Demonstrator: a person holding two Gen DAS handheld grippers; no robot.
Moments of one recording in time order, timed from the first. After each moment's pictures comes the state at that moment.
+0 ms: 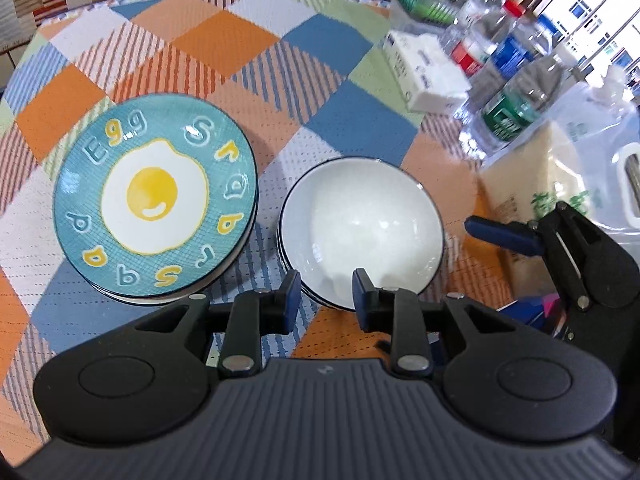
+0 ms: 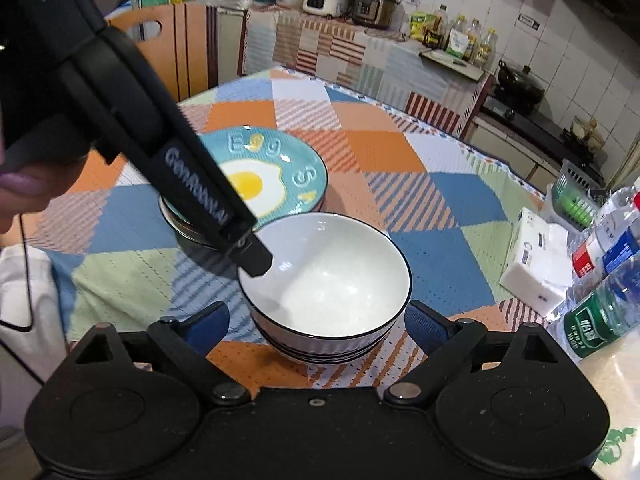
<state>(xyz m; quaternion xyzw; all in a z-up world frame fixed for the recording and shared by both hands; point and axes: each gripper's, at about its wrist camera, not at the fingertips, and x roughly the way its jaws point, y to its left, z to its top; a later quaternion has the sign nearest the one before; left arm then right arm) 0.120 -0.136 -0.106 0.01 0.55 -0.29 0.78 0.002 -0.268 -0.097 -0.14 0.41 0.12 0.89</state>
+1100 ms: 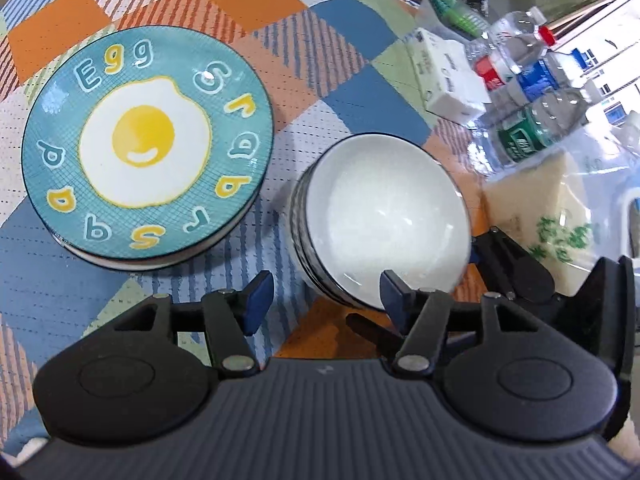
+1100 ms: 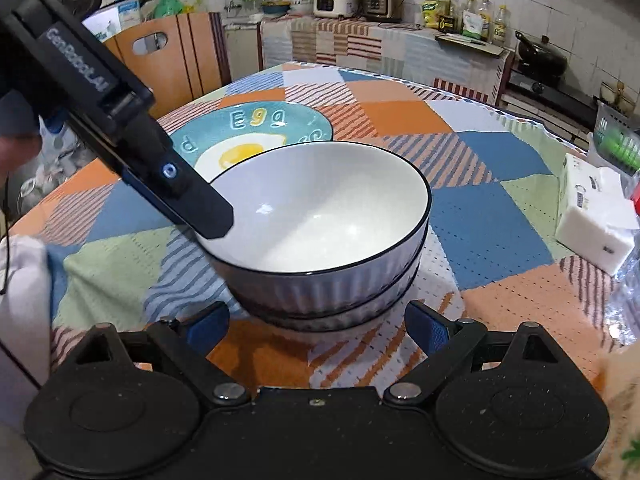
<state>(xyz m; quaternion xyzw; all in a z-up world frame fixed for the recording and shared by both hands) 0.133 -0.120 -0.163 -0.08 0.59 -0.28 0.75 0.022 -0.307 -0.179 -0.06 0.40 0.18 0.90</state>
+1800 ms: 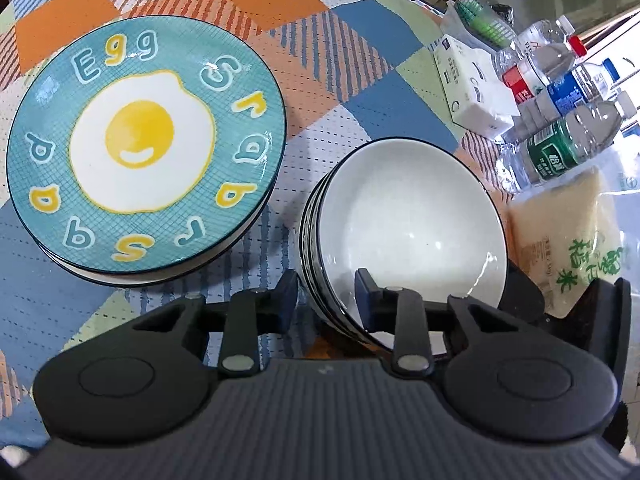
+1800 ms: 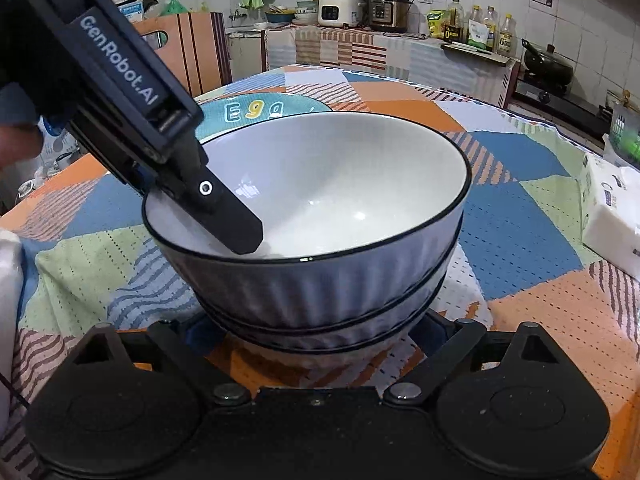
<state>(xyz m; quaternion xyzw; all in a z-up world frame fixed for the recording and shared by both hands) 0.136 -0.133 -0.185 -0.09 0.58 -0.25 0.77 0.035 -0.302 -0.211 -0.06 0.38 0.18 0.90</state>
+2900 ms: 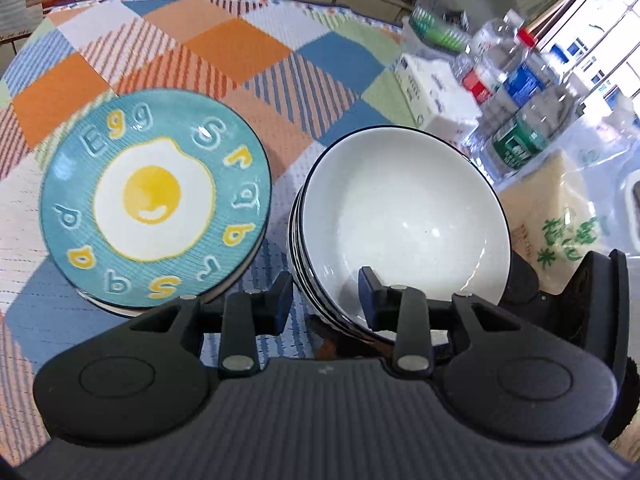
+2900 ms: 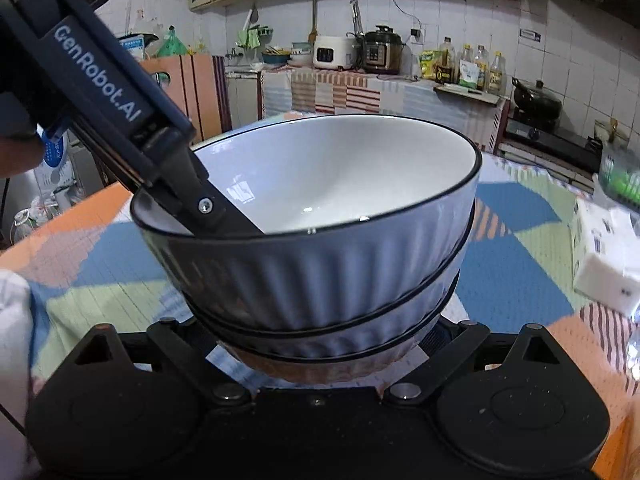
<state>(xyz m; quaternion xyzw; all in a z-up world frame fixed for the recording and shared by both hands) 0.124 -0.117 -0.138 -0.04 0.52 -0.30 0.80 0.030 -0.280 -0.183 -0.06 0.32 0.18 0.93</state>
